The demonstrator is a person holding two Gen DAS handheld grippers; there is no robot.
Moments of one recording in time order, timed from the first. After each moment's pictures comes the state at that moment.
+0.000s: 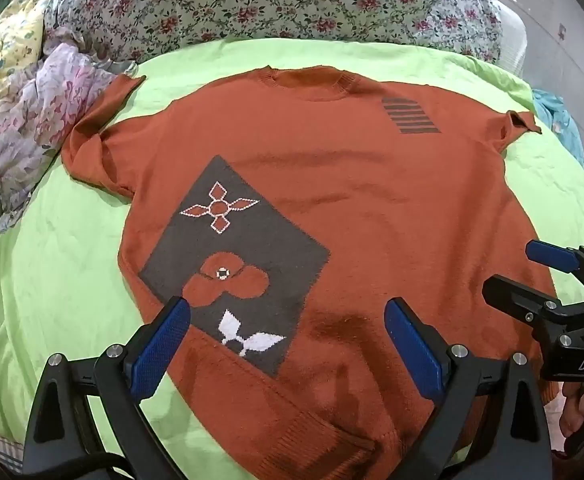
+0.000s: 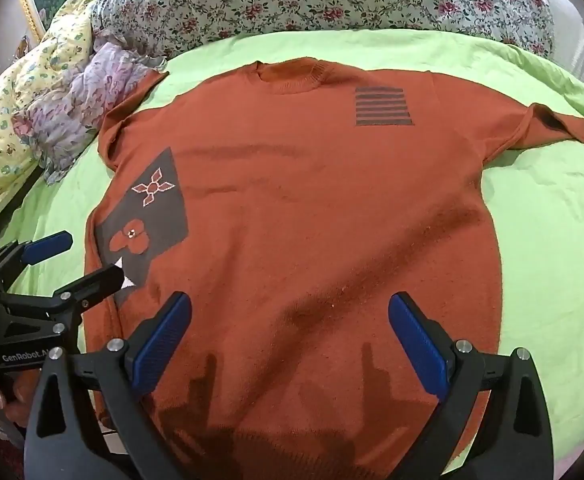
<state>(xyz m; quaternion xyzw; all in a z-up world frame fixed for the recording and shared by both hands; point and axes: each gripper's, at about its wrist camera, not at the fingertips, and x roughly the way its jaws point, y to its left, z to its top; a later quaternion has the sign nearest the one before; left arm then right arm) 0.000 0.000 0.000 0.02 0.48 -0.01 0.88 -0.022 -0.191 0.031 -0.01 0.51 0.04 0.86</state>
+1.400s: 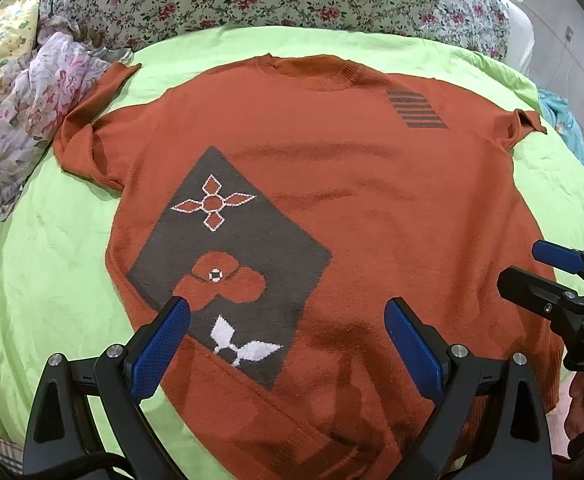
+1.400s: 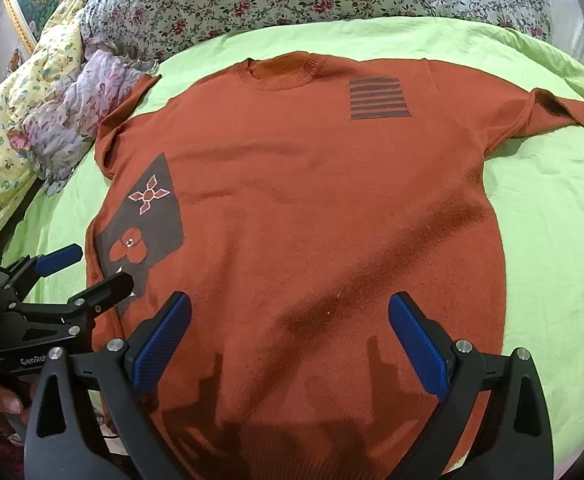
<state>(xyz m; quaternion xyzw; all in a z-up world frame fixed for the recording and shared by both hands) 0.016 0.001 -0.009 0.01 0.49 -0.01 0.87 -0.011 -0.201 0.031 0.01 0.52 0.04 0.85</state>
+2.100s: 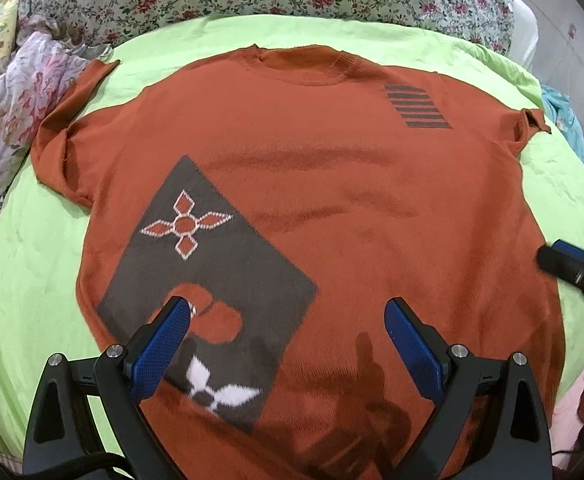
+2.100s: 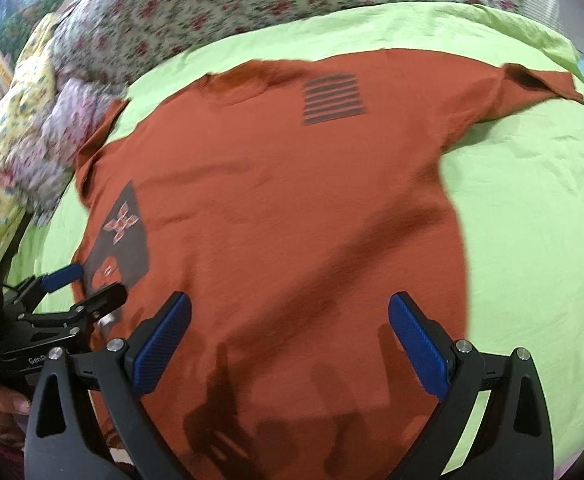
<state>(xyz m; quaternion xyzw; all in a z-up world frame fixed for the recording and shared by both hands) 0.059 -0.010 -0.018 0.02 0.51 -0.02 0.86 0.006 -0.254 0.038 0.06 0.52 0.00 0.85</state>
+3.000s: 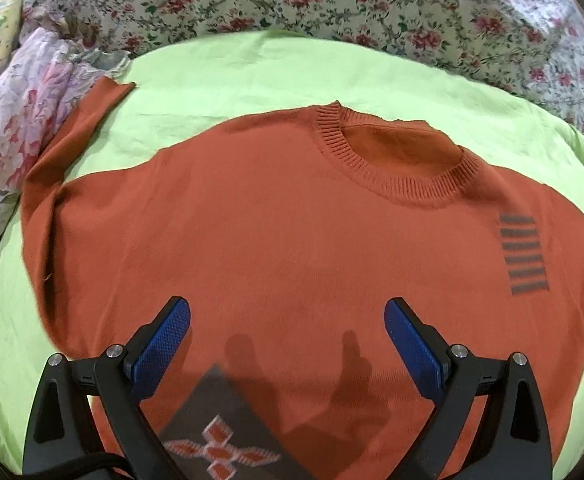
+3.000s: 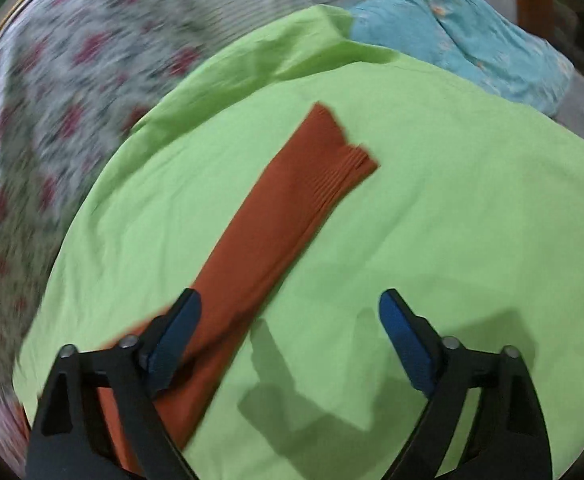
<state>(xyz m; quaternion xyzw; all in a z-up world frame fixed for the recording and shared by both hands) 0.234 0.033 -0.019 -0.03 0.50 0.08 0.86 0.159 -0.639 0.086 0.26 0.39 -0.30 0.83</state>
